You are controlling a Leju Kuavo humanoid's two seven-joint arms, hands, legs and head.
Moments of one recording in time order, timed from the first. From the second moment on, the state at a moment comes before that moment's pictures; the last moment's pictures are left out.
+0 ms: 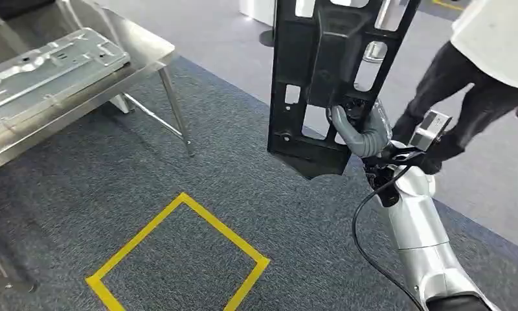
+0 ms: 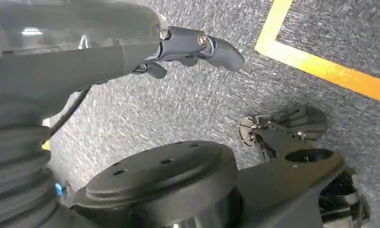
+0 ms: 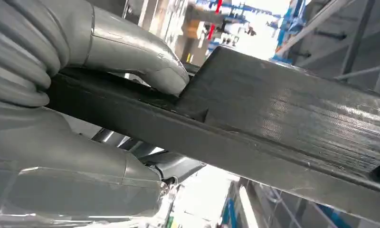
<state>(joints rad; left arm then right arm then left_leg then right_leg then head) -0.11 -0.18 1.05 -0.18 -1.38 0.07 -0.01 -0.57 -0.20 0.15 -1.42 -0.19 0.45 -0.40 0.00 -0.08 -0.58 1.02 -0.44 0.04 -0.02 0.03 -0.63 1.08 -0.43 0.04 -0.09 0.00</state>
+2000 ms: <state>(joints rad) -0.11 -0.18 1.04 -0.18 -1.40 0.07 -0.01 -0.56 -0.14 0.12 -1.36 -0.21 0.48 -0.41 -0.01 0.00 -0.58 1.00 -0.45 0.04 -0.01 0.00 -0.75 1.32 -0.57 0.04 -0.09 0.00</state>
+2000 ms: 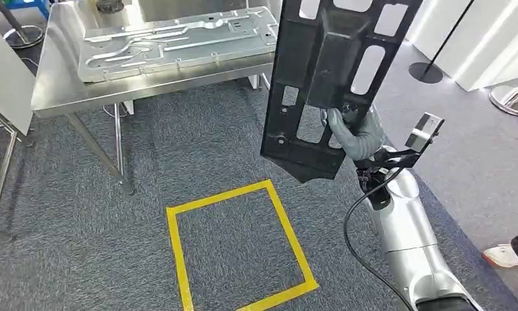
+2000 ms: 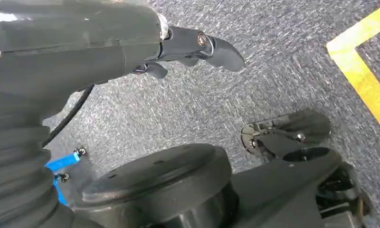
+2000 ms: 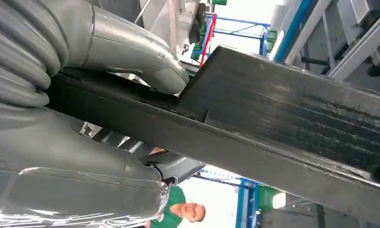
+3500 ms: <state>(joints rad) -0.12 -0.18 1.05 -0.18 -1.39 0.09 -0.02 -0.56 -0.12 0.11 -1.37 -0.18 0.46 -0.41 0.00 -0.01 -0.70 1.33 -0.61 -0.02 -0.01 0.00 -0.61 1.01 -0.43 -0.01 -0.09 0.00</state>
